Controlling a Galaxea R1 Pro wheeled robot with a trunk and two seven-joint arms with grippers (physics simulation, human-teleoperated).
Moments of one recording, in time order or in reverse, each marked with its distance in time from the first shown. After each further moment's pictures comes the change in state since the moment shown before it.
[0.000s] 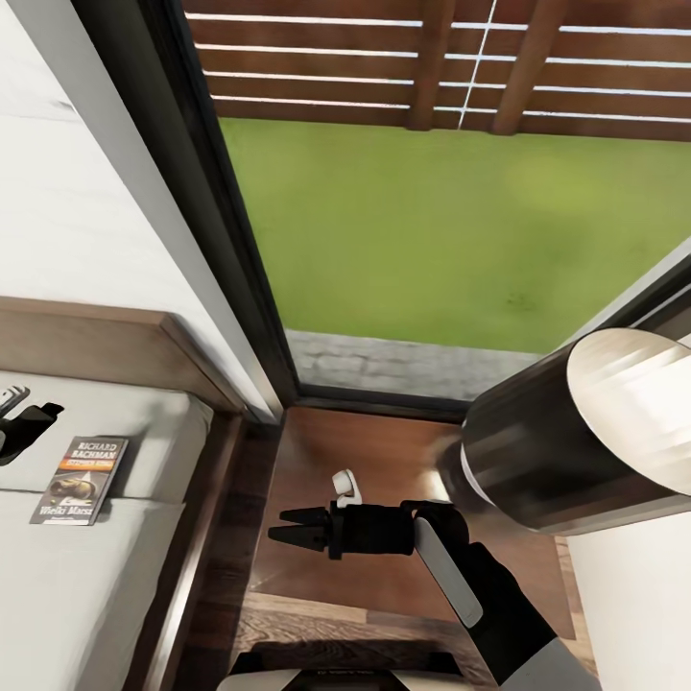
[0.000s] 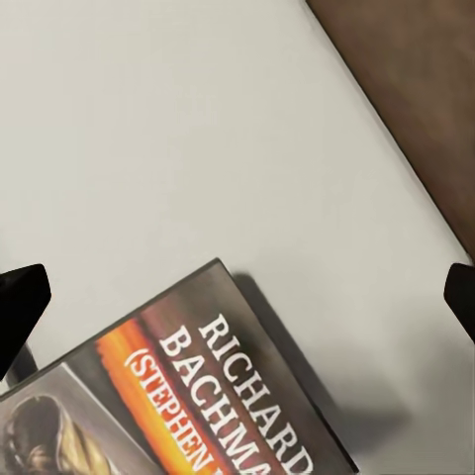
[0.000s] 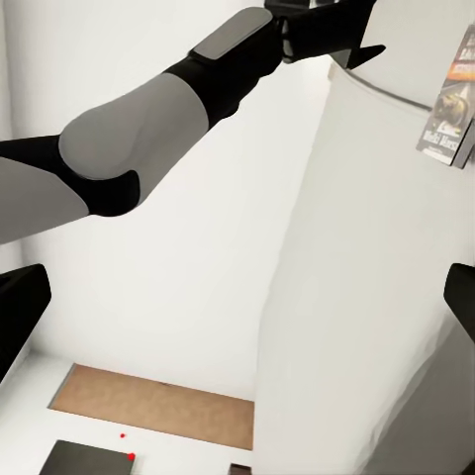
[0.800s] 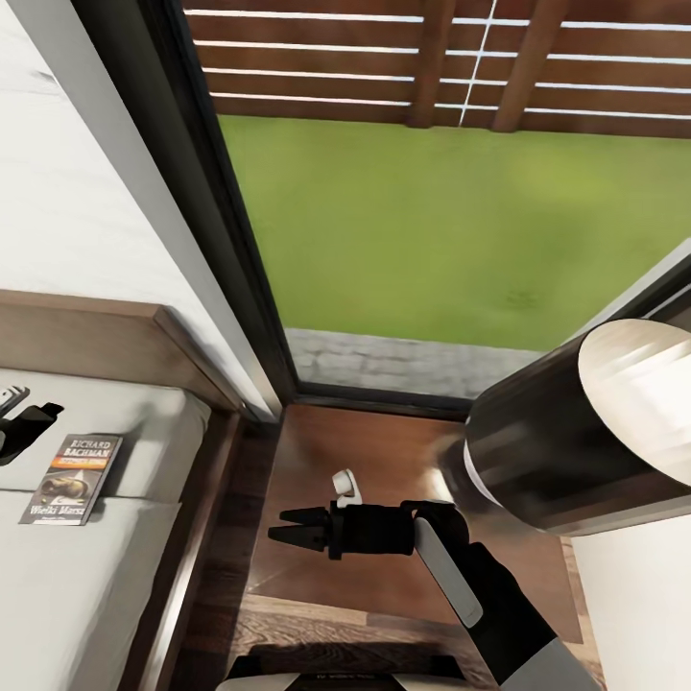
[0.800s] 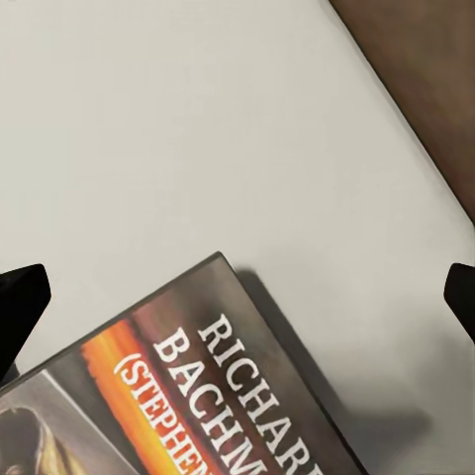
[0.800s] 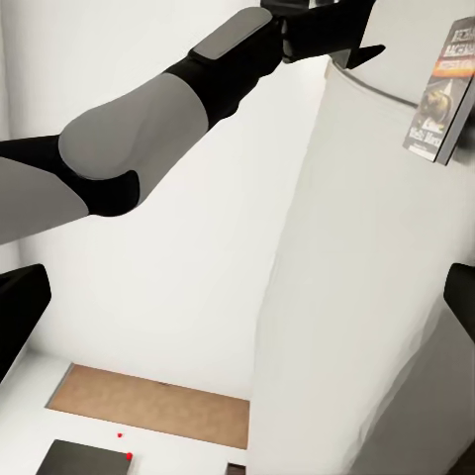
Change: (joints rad) left arm 0.000 0.000 0.000 0.000 0.000 0.001 0.000; right arm 0.000 0.000 0.000 0.000 0.000 0.000 0.000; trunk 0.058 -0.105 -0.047
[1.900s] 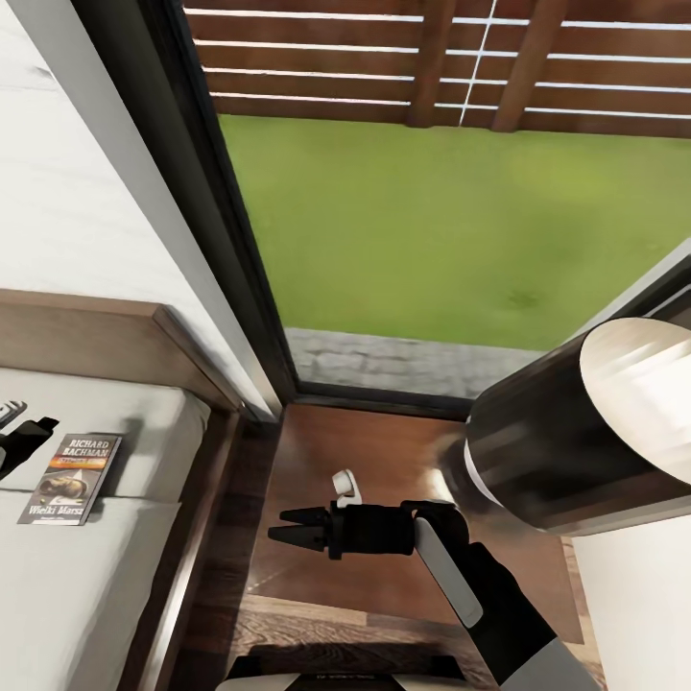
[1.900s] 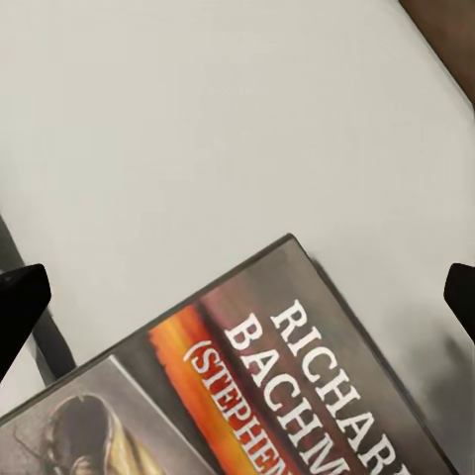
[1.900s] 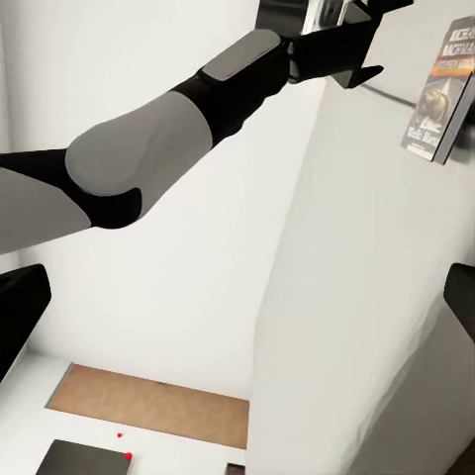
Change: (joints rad) left arm 0.054 0.004 0.002 0.012 0.000 -0.061 -0.001; right arm 0.000 0.000 0.000 0.000 0.000 0.000 0.000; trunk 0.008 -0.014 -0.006
